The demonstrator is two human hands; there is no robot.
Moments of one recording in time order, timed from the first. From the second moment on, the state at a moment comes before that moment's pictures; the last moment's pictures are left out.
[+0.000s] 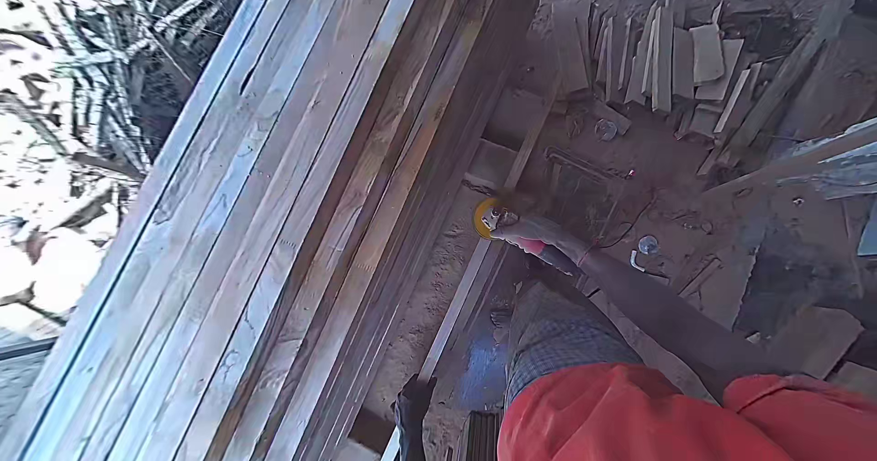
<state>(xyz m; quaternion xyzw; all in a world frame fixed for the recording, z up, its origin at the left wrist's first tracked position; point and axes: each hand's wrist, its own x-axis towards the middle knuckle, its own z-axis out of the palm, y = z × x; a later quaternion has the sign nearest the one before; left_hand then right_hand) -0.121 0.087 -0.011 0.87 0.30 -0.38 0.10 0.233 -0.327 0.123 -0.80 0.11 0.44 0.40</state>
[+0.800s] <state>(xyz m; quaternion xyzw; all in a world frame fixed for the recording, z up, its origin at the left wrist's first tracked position) -0.066 0.045 -0.003 0.79 0.37 -0.48 0.04 0.504 -0.522 0.140 -0.75 0.33 0.26 0.51</state>
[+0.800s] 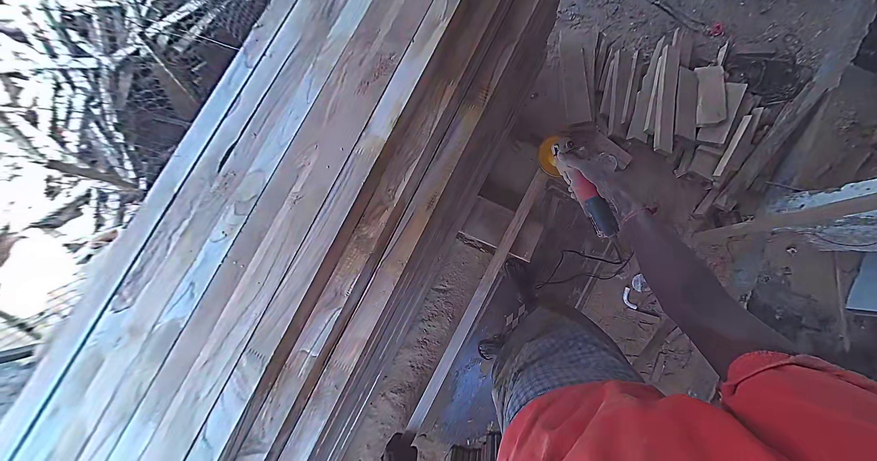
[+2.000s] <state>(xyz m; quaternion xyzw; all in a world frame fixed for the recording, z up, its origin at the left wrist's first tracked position) -0.393 0.217 -0.042 0.88 0.42 -0.20 0.05 -0.024 -0.073 0.081 -0.81 -0.07 0.53 0.24</state>
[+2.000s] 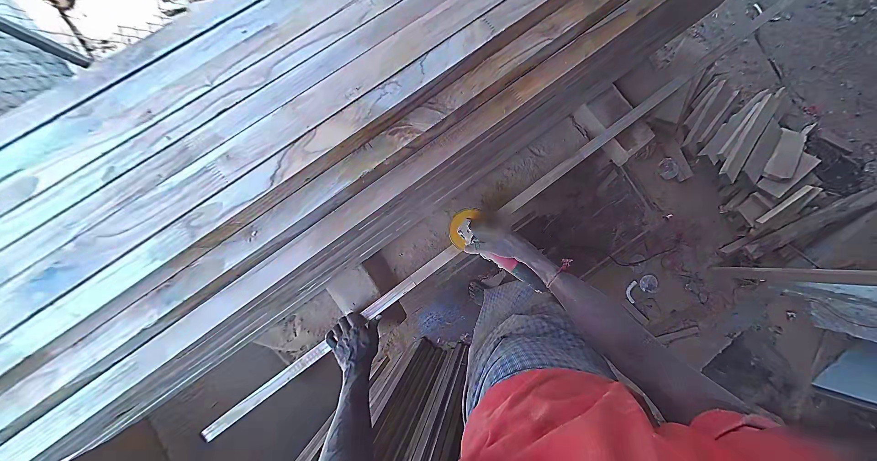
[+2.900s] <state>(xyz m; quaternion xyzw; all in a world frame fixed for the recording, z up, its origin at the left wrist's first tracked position) -0.337 0.185 -0.034 0.90 0.37 -0.13 0.19 -0.030 -0.074 0.076 -0.80 0.09 0.45 0.38</state>
